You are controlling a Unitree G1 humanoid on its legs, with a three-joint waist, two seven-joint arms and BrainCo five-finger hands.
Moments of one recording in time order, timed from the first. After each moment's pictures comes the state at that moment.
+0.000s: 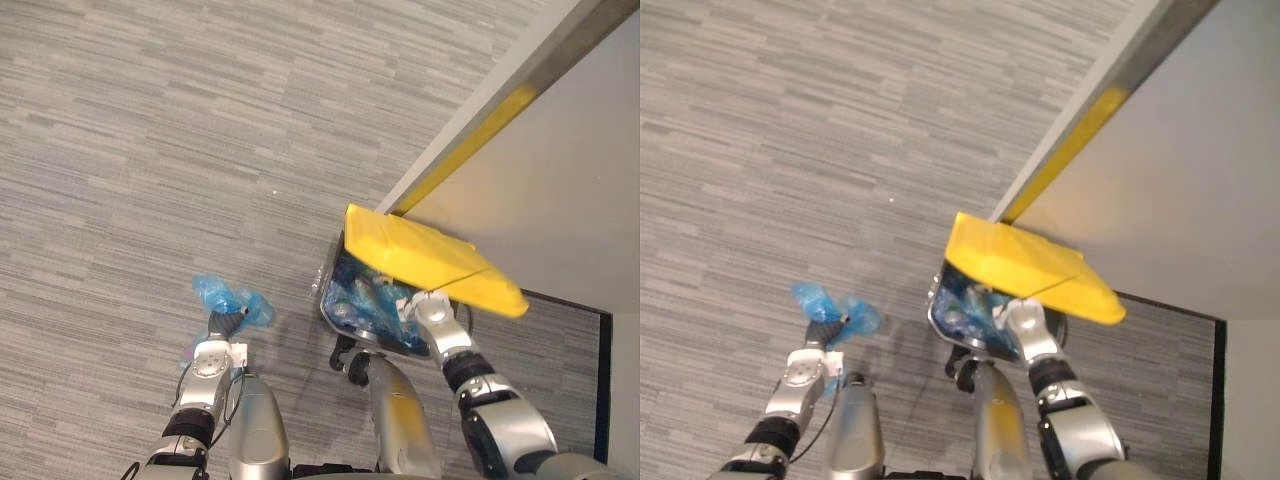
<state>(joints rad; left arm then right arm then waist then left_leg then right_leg) -0.20 0.23 -0.02 0.64 -0.12 -0.16 0.15 -0.66 -0.24 0.08 0.83 -0.07 -0.04 -0.20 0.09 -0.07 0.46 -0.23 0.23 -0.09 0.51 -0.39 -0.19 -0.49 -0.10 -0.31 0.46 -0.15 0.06</state>
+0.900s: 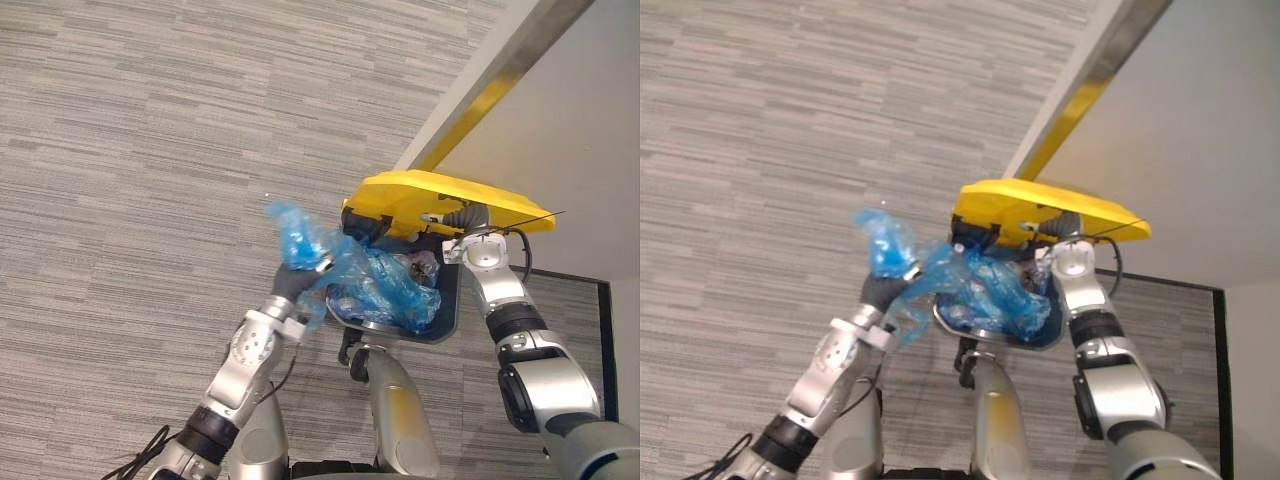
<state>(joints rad) -0.29 0.20 -0.51 -0.03 -0.40 -0.23 -0.01 -0.79 -0.40 0.08 0.80 0.01 -0.03 -0.20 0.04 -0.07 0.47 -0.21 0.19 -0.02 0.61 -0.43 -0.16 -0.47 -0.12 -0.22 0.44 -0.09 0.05</state>
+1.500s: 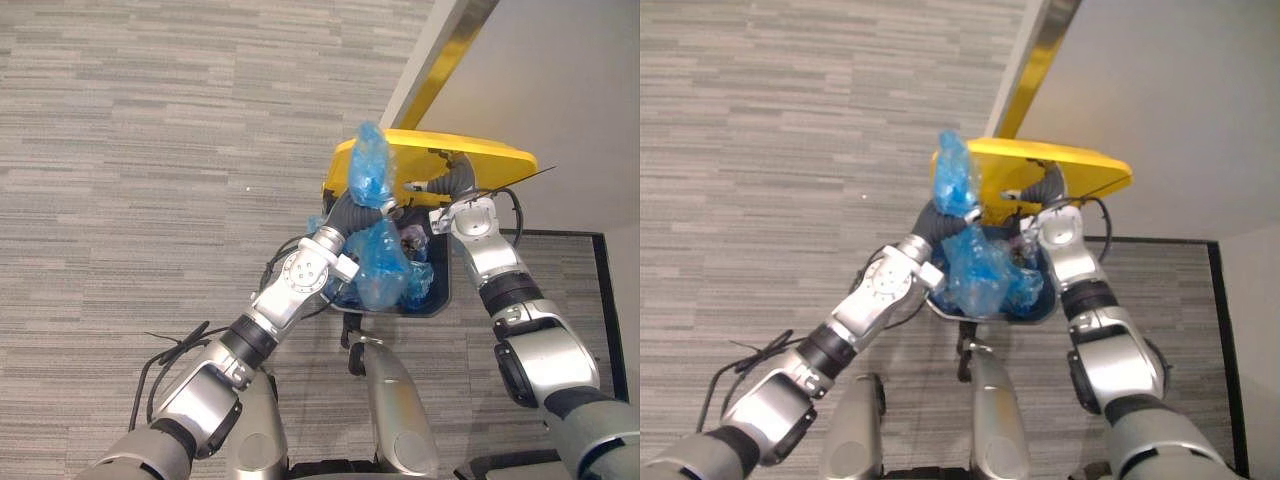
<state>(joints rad) -0.77 0.18 -0.56 0.50 -0.19 -0.19 0.10 -0.93 -0.42 0.16 0.80 0.02 -0.03 -0.20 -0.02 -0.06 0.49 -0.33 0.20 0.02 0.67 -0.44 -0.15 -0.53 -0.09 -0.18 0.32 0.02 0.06</state>
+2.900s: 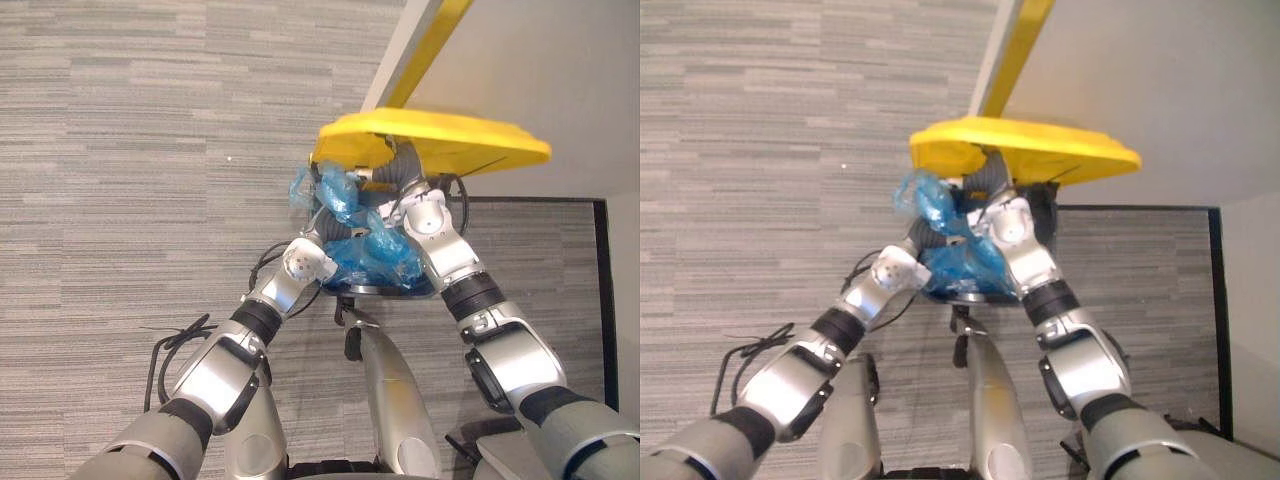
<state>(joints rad) -0.80 0.15 -0.45 0.80 0.06 -0.10 0.13 -0.85 -0.25 0.26 0.61 0.03 -0.02 -0.20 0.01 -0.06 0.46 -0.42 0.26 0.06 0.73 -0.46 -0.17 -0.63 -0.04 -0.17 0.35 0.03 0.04</state>
